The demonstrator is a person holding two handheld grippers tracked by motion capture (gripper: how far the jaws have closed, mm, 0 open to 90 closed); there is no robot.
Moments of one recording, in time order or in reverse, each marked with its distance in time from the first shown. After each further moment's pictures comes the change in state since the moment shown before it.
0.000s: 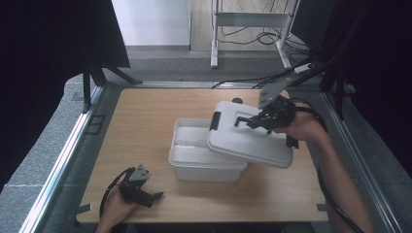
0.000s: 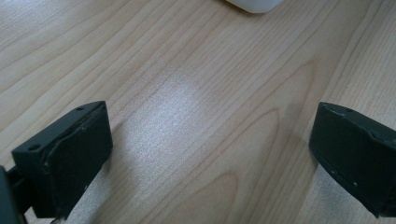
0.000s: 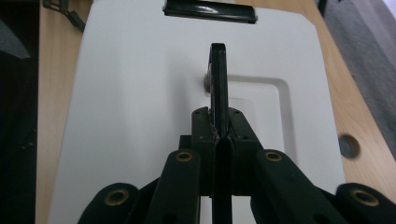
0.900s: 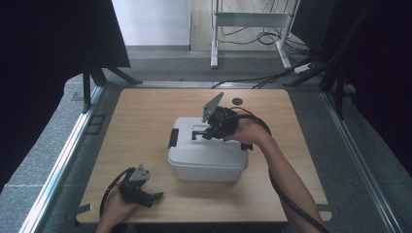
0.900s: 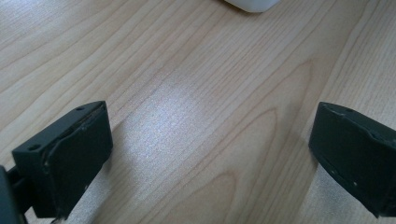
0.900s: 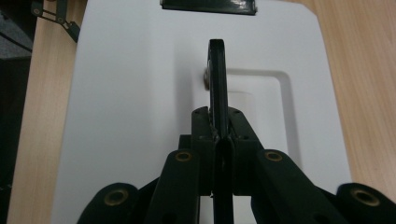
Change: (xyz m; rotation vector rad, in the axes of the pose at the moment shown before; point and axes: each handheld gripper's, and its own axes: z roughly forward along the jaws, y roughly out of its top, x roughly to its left) left arm 0.000 0.000 0.000 -0.002 -0.003 0.005; right arm 0.014 0.061 0.118 0.066 0.121 -0.088
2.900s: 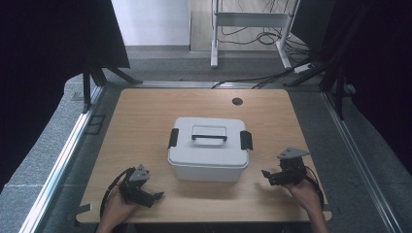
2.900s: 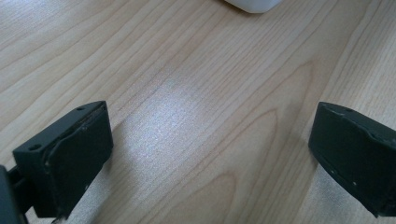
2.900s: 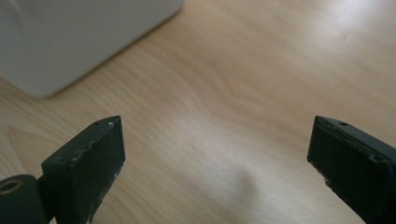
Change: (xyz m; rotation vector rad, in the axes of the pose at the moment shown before) left arm 0.000 0.000 0.000 0.002 0.006 -0.003; right arm 0.097 -0.249 -0.002 -0.119 -0.510 0.680
